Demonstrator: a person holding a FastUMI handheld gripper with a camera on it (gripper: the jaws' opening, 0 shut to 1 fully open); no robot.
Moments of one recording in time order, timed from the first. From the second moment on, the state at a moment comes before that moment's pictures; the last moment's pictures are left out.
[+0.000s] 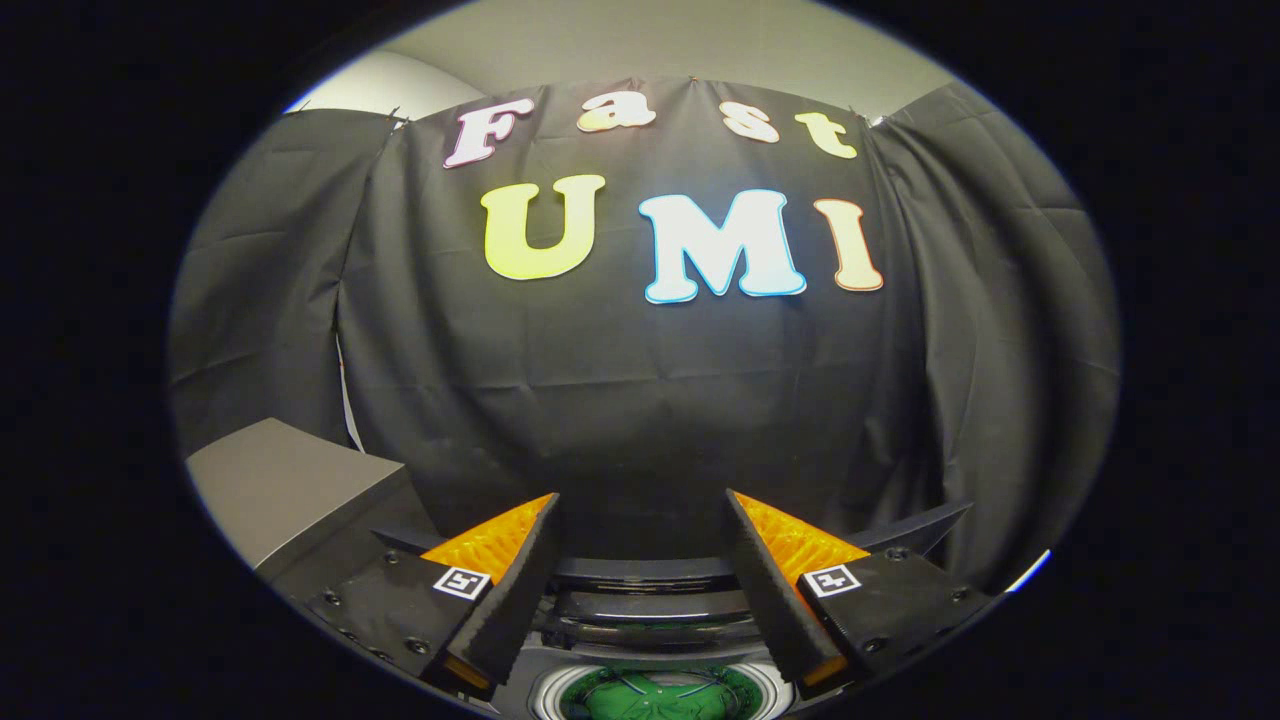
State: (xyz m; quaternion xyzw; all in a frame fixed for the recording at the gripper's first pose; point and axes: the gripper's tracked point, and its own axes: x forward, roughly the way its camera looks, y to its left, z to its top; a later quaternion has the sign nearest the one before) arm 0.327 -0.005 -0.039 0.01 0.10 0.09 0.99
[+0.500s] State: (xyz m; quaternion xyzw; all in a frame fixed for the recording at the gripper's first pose) arm 0.281 -0.011 -0.049 0.00 0.07 0.09 0.99
